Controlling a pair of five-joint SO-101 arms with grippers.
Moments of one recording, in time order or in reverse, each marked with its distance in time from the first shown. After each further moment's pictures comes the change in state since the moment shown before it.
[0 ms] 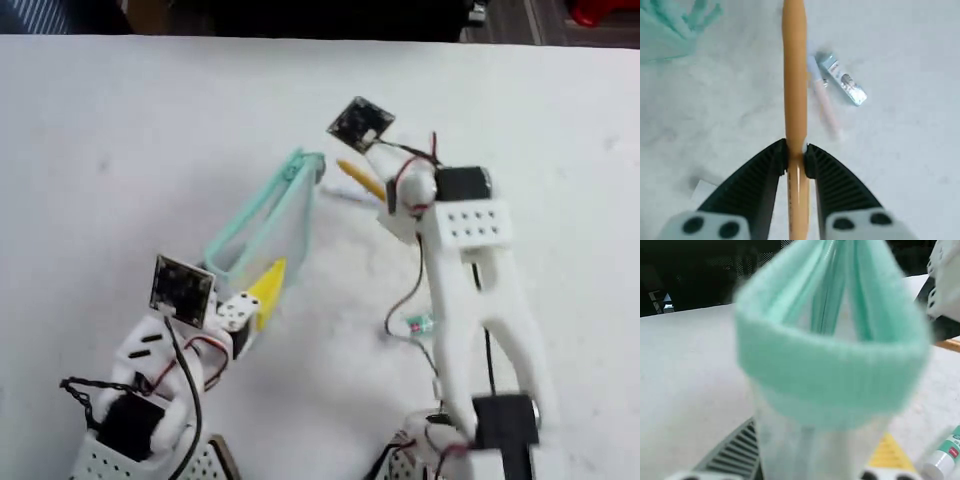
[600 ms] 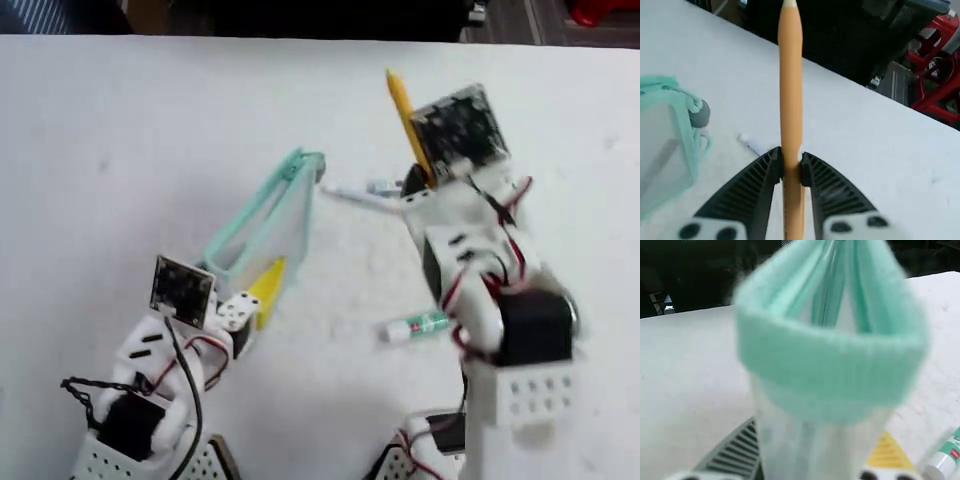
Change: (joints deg) left arm 0.0 -0.1 0.6 -0.6 0.0; right arm -0.5 -33.2 0.0 0.4 -25.8
